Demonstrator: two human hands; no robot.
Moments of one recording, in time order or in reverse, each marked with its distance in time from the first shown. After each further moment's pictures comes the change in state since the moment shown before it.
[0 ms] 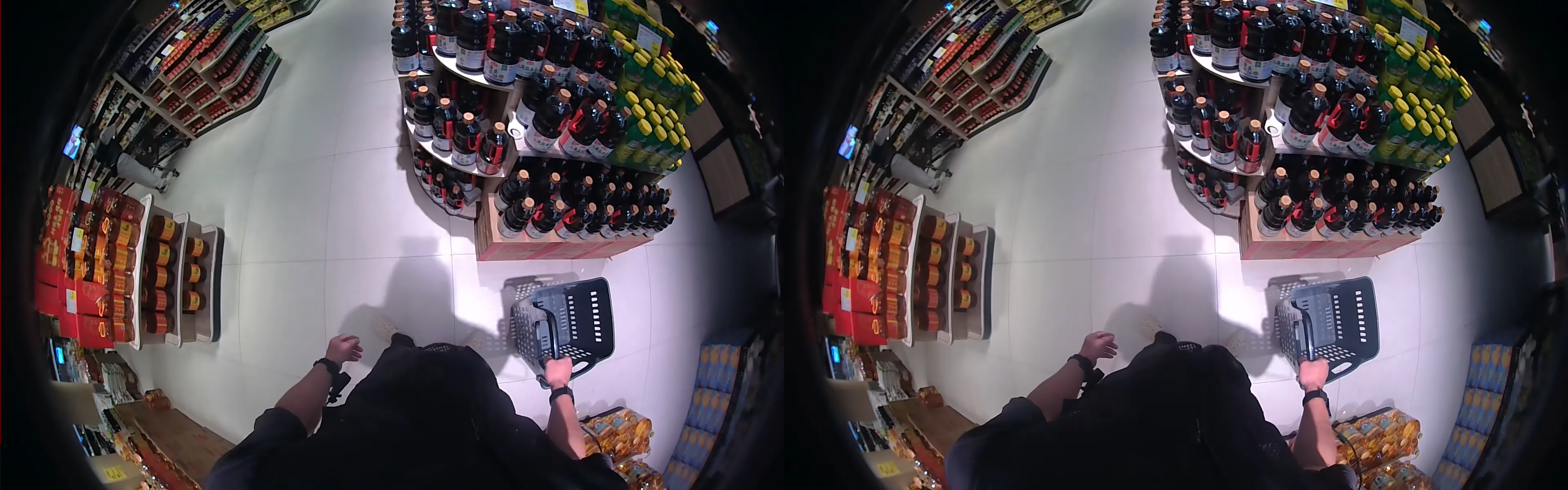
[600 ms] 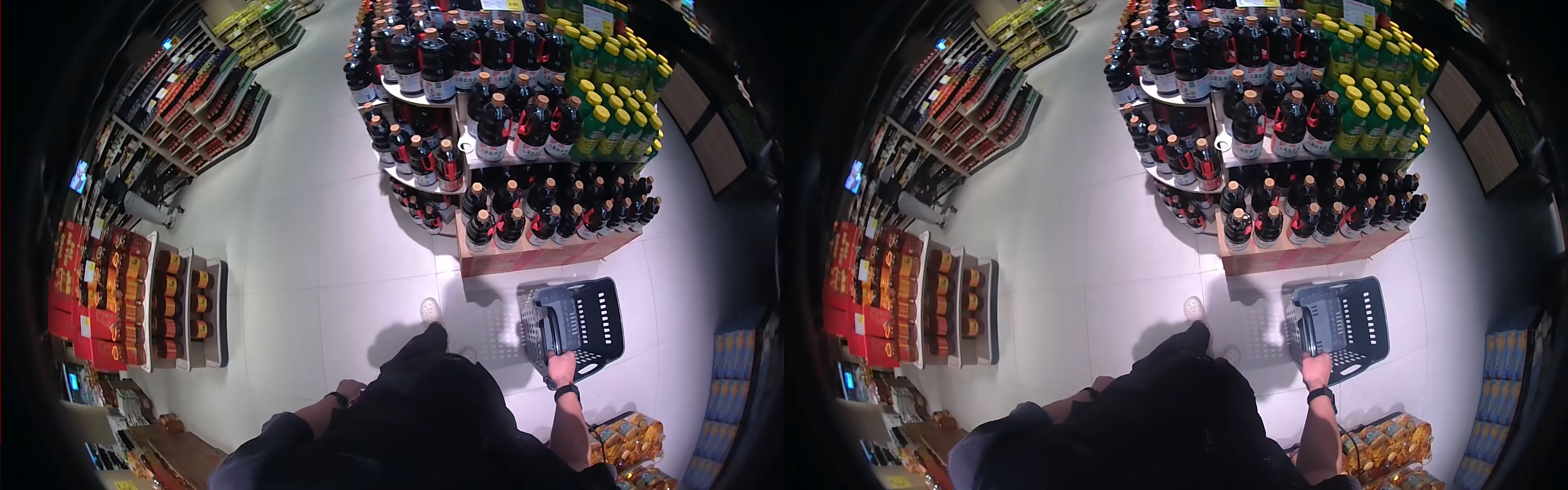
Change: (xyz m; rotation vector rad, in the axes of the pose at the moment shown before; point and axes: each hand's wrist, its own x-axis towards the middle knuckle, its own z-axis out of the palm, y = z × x) left_hand -0.024 -0.053 0.103 1.658 -0.353 0.418; right_hand 0.071 0.011 -0.091 0.126 -0.024 -0.017
